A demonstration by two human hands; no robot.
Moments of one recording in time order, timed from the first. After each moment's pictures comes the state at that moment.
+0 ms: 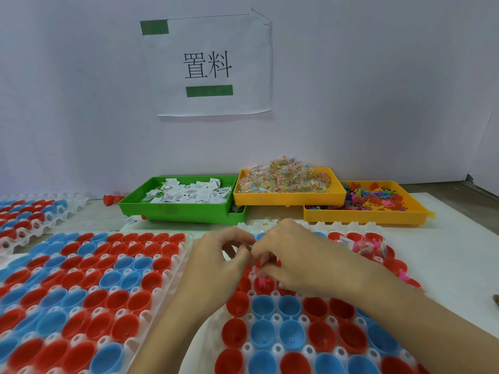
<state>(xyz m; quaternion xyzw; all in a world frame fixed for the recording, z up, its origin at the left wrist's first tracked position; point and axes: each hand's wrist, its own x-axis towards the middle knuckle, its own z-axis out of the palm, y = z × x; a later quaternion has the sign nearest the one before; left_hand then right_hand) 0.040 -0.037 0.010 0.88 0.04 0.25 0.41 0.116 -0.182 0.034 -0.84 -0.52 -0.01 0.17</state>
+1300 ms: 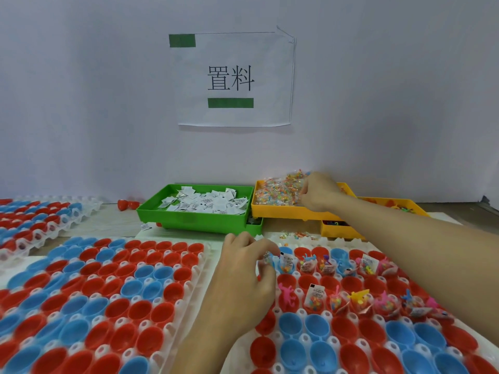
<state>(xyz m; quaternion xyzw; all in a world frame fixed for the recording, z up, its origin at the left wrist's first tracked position) 0.038 -0.031 0.006 0.91 -0.01 0.30 0.28 0.288 -0.134 0.044 -0.96 -0.20 -0.09 0.18</state>
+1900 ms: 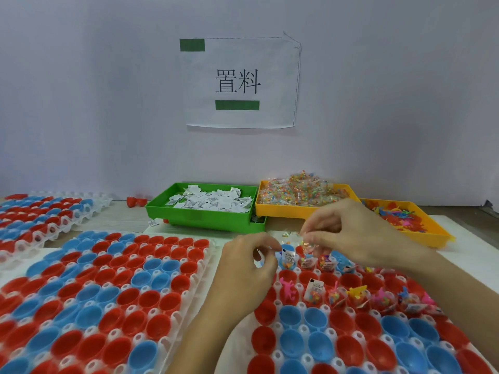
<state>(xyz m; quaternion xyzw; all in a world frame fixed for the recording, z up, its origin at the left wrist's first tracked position) 0.039 -0.033 0.010 0.87 0.02 0.31 0.38 0.142 -0.206 0.065 -0.83 -0.40 0.04 0.38</state>
